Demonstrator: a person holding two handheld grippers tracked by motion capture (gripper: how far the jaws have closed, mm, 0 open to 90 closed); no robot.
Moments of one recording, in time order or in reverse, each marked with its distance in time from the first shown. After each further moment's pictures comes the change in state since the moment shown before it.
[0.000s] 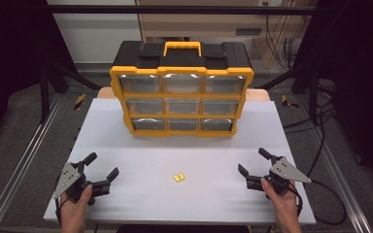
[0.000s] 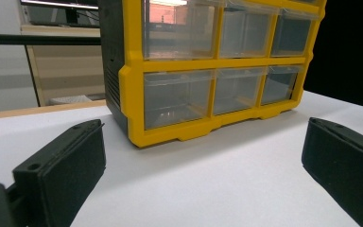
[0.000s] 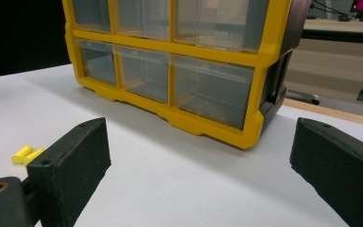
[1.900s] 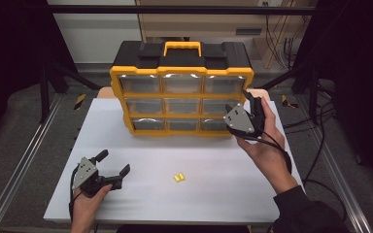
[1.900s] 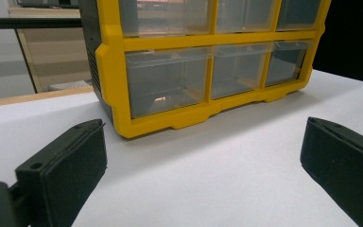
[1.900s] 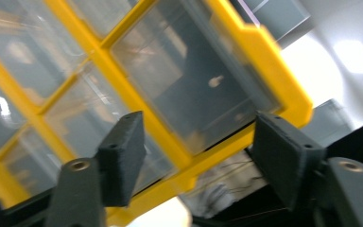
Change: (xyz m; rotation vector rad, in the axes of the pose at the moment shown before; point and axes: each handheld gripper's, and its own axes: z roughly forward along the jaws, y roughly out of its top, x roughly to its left) left arm -0.010 -0.005 0.031 0.085 0.010 0.028; right arm 0.042 0.166 0.092 0.176 -0.430 -0.796
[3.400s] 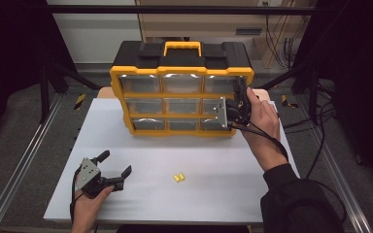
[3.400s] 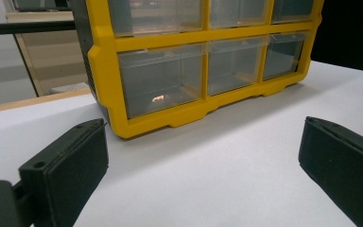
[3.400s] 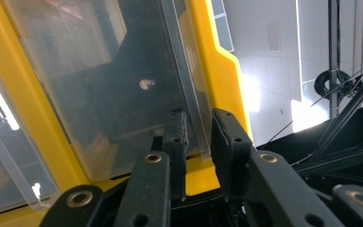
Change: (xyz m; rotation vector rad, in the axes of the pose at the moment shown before) left arm -0.006 0.001 0.000 0.012 -0.002 0.047; right arm 0.004 0.006 0.043 0.037 -0.292 -0.419
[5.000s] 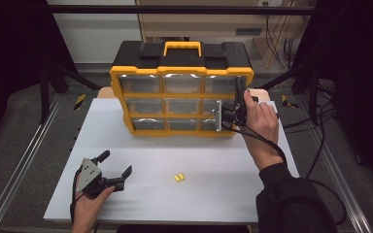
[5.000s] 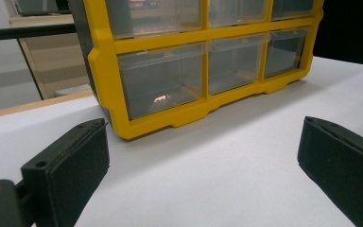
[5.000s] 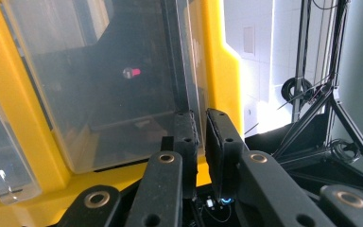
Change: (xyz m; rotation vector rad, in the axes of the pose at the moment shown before) left arm -0.003 0.001 0.000 0.005 0.009 0.027; right arm 0.013 0.001 0.002 0.027 -0.104 -0.117
